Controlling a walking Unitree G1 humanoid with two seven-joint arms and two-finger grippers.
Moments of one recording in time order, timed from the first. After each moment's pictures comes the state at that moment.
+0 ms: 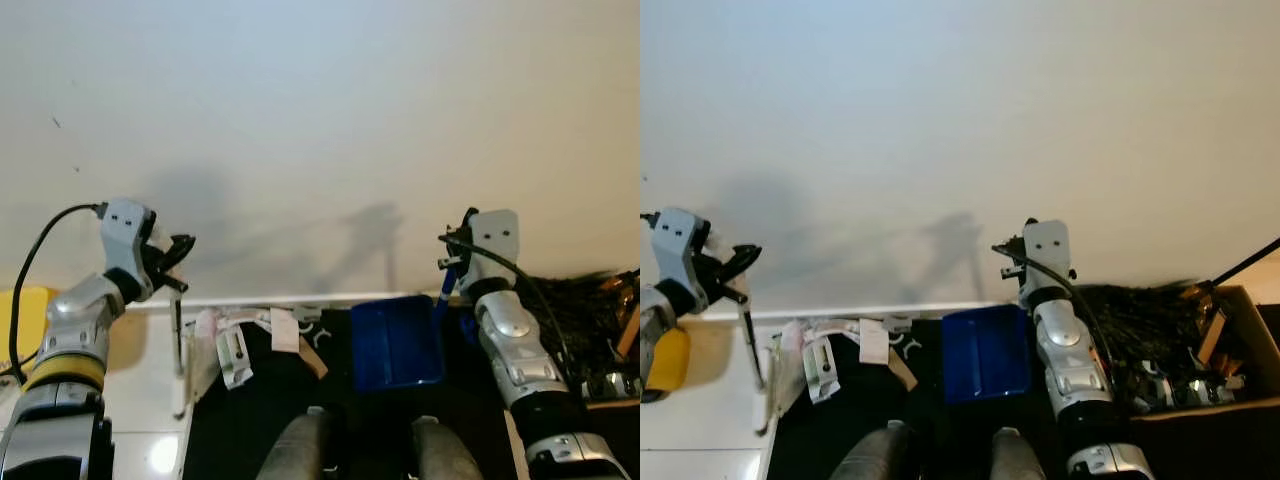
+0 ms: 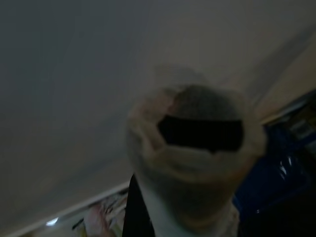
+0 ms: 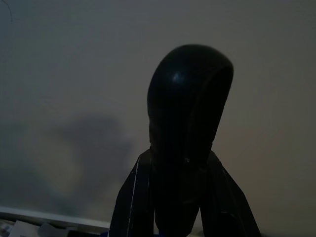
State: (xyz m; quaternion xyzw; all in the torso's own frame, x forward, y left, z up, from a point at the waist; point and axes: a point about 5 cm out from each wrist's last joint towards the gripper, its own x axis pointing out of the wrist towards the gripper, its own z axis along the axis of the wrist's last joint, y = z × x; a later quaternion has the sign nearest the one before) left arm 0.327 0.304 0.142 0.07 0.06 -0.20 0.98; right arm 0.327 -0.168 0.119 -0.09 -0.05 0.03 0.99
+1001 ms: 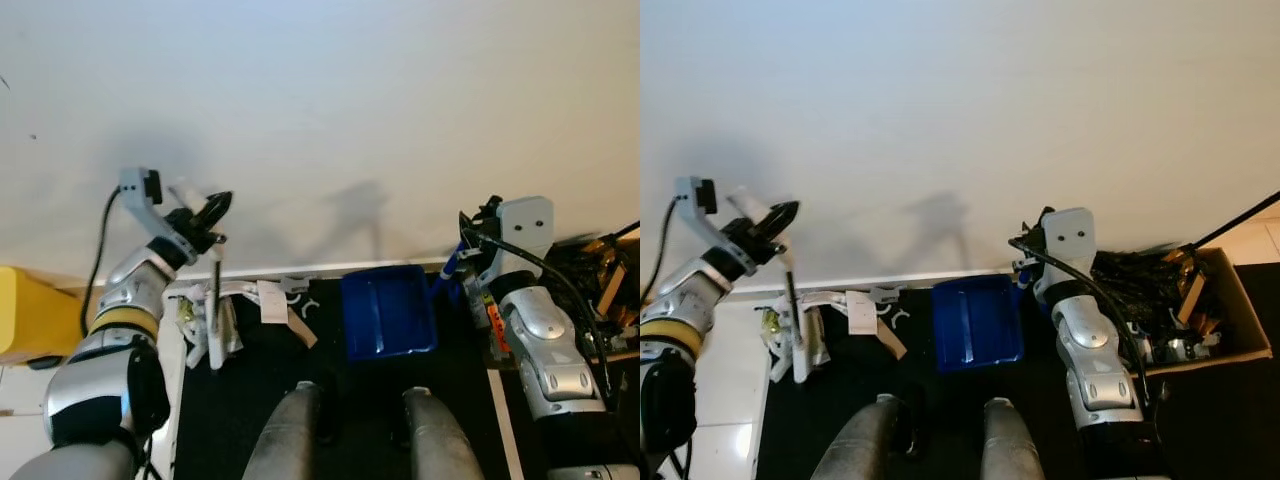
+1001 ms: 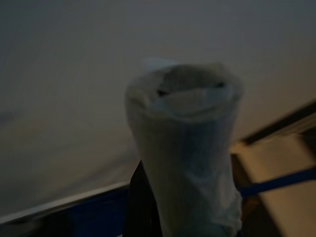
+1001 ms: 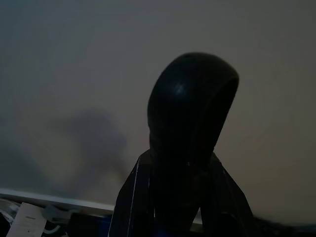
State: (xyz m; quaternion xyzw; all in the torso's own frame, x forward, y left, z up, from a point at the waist) left arm 0.365 0.224 0.158 -0.24 -0.03 -0.33 0.91; right arm 0.310 -0.178 0.149 -0.09 -0.07 0.03 0.99
